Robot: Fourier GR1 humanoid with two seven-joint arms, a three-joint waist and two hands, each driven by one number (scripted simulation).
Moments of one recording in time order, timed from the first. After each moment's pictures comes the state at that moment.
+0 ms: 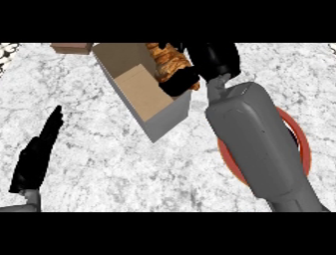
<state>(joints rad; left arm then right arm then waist) 0.00 0.17 0.06 -1.56 -0.21 0.01 0.08 -0.95 0.00 0.14 -1.31 0.77 0.08 0.43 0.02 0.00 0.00</state>
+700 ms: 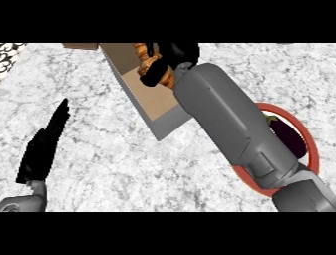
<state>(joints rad) -0.06 0.16 0.05 -1.54 -0.22 0.01 0.10 -1.23 0.00 0.28 -0.66 0.57 -0.16 0.38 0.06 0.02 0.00</state>
